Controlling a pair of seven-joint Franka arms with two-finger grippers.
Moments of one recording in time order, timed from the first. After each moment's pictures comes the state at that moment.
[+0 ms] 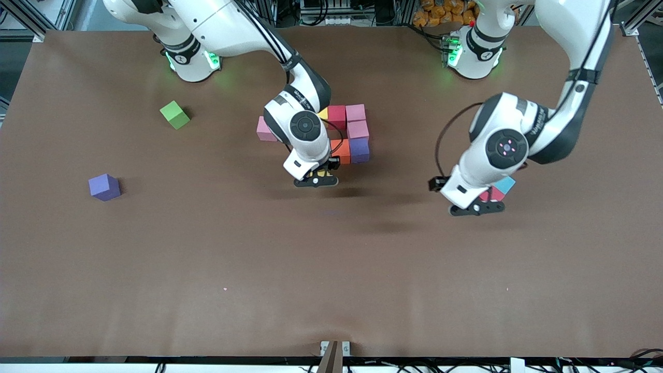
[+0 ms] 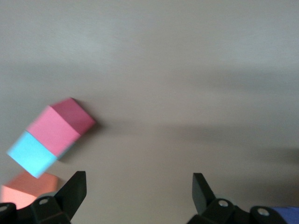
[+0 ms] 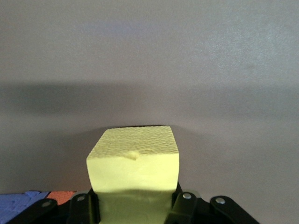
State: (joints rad) left arm 0.04 0.37 -0.39 -1.84 0.21 2.01 -0.45; right arm 0.74 0.65 0.05 -1.71 0.07 2.31 0.69
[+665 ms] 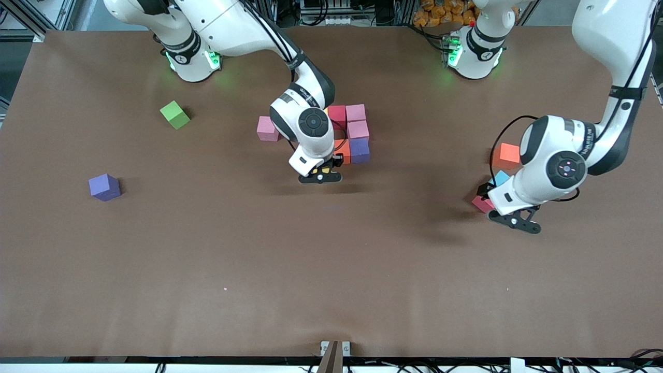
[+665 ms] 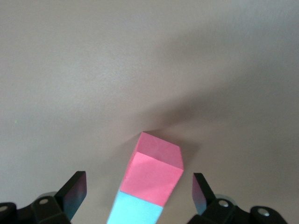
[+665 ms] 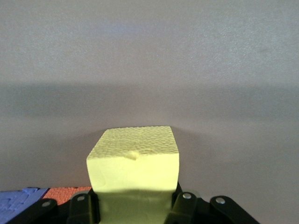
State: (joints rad) left arm 0.25 0.40 -0.40 -1.96 0.32 2.22 0.11; right arm 0.77 0.66 0.05 -1.70 0.05 2.31 0.73
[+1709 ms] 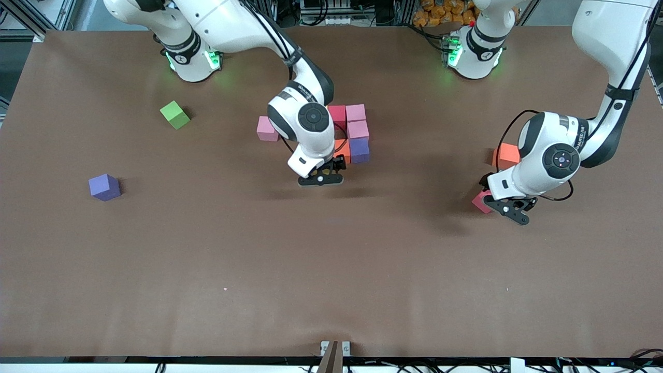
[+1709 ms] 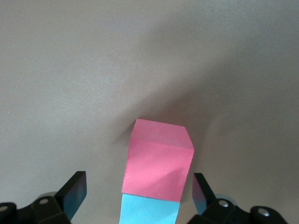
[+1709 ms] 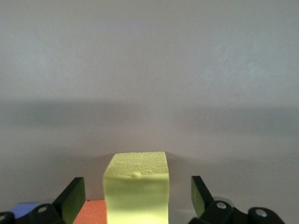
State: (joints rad) left arm 0.30 0.38 -0.41 -2.09 0.32 2.33 0.29; right arm 0.76 0.61 0.03 -1.66 -0.01 2.28 0.75
